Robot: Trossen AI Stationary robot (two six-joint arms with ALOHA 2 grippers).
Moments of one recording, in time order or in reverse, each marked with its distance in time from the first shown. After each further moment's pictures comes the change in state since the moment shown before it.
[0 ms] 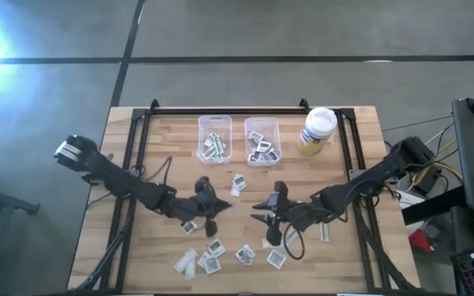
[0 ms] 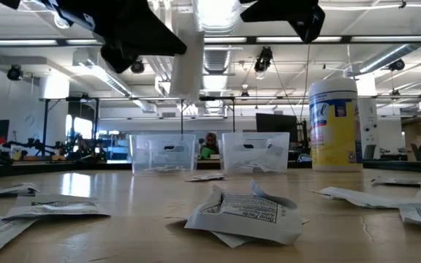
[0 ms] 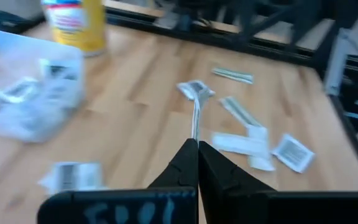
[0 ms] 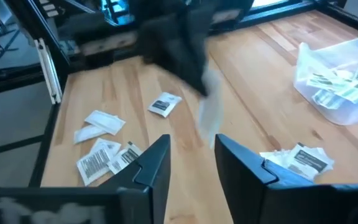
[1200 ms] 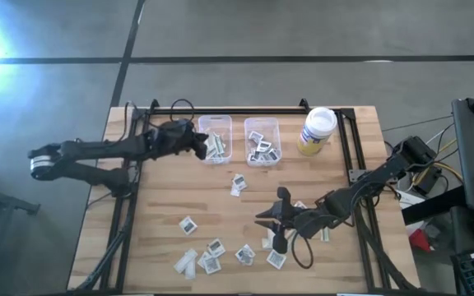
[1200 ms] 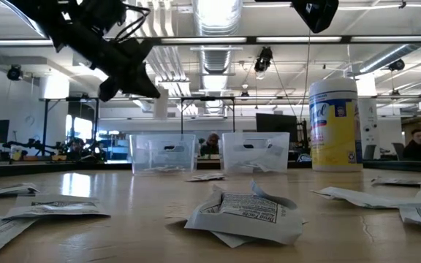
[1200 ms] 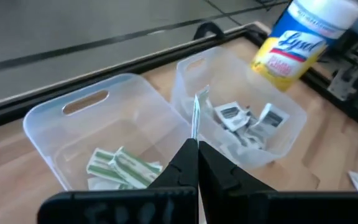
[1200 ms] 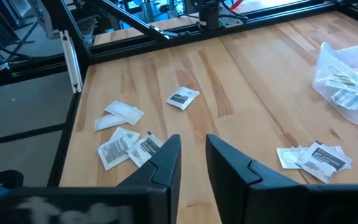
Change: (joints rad) left arm 0.765 -0.336 -0.147 -0.202 0.304 -0.058; right arm 0.057 -0.011 0.000 -0.008 0.004 -0.007
